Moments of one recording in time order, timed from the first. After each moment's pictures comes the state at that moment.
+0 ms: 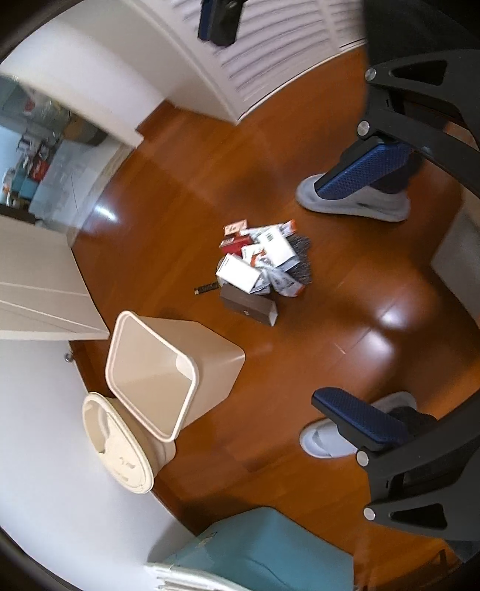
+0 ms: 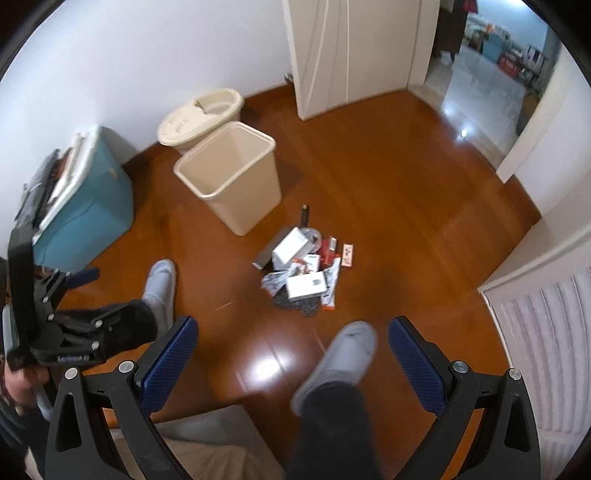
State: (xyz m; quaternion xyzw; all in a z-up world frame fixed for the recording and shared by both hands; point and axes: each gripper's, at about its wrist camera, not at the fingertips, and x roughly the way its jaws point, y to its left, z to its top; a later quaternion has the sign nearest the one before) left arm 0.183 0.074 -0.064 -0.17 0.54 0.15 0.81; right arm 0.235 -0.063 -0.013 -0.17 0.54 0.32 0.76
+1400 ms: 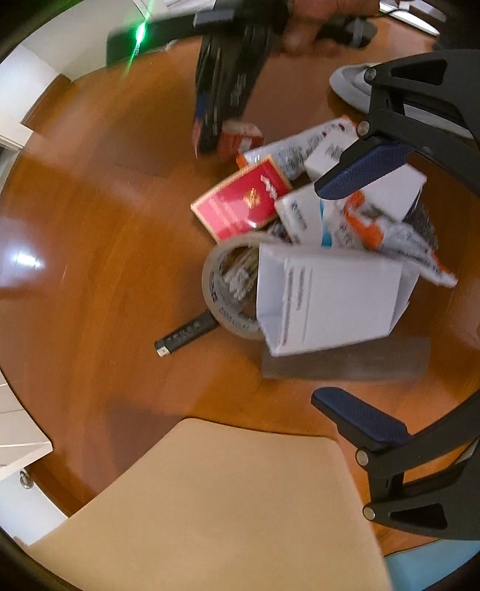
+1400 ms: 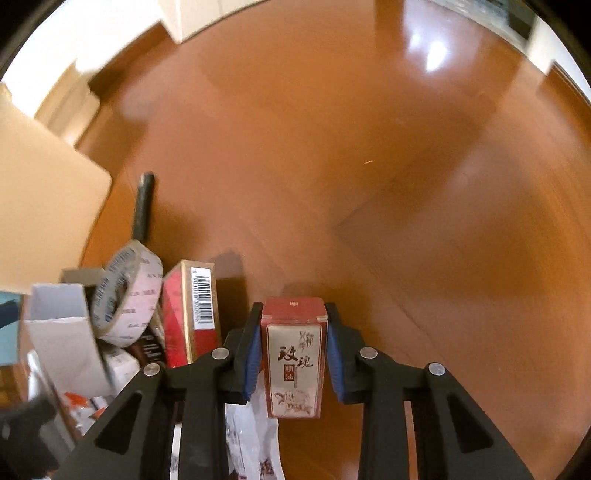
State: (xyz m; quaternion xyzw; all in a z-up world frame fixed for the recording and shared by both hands) left arm 0.427 0.089 -0.366 -0.05 0.65 0.05 0.76; right arm 0.516 -0.007 -0.466 -0.06 0.61 0.24 0.75
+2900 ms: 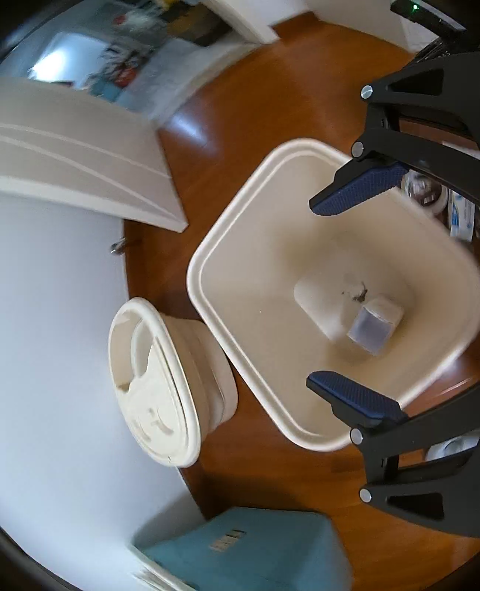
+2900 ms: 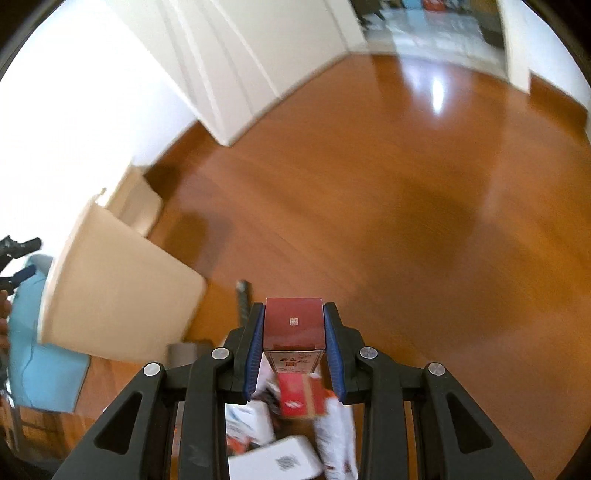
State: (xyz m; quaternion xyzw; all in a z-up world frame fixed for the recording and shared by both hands) left arm 0.358 0.258 -0.168 -0.22 0.40 0.34 0.82; right arm 0.506 -0.010 -0.345 0.06 0.50 0.29 0.81
